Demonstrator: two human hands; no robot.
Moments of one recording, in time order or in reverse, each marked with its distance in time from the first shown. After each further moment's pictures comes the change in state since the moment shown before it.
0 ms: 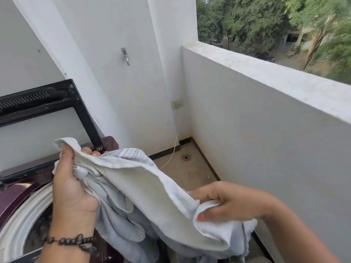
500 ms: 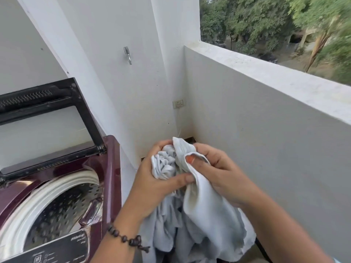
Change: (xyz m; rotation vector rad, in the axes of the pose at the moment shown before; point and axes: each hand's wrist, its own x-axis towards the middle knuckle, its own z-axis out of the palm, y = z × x) left_hand -0.051 -0.060 0.063 0.608 -0.618 -0.035; right_hand 0.023 -0.045 0.001 0.583 0.492 -0.280
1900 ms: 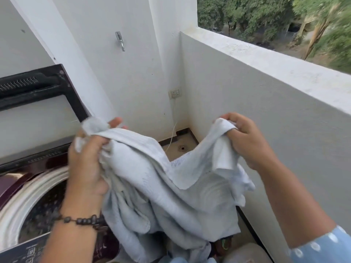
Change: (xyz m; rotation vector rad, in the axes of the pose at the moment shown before) left_hand 0.013 0.008 -0.042 -0.430 0.534 0.076; right_hand 0.020 0.004 -0.083 -0.554 0.496 0.085
